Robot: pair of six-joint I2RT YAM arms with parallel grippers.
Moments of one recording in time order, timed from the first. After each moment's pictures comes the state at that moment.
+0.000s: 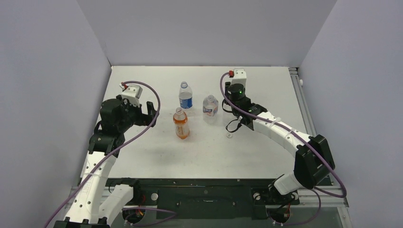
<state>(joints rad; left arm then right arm) -0.13 0.84 0.93 -0.47 0.23 -0.04 0.60 1.48 1.10 -0.06 0.52 0.20</state>
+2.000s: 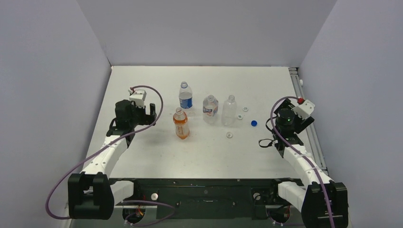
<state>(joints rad) -0.06 1.14 0.68 -0.07 0.13 0.03 0.10 1.02 0.52 0.20 0.76 0.38</state>
